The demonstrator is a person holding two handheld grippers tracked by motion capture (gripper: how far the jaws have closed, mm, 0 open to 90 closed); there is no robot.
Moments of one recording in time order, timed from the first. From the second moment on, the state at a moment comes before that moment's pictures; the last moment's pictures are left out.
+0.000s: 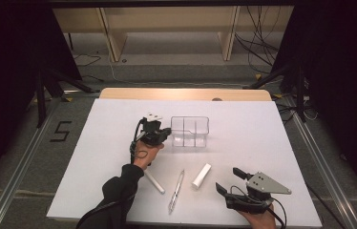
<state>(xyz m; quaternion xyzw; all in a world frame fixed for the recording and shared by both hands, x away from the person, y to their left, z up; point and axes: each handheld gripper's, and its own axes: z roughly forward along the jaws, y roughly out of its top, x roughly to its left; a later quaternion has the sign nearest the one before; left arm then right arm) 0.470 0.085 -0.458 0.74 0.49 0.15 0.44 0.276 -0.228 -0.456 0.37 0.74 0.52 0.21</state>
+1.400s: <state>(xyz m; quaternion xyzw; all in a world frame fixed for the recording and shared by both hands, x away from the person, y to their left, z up) 0.455 0.101 -0.443 0.75 0.47 0.14 0.45 0.276 -0.227 -0.456 0.37 0.74 0.52 0.21</state>
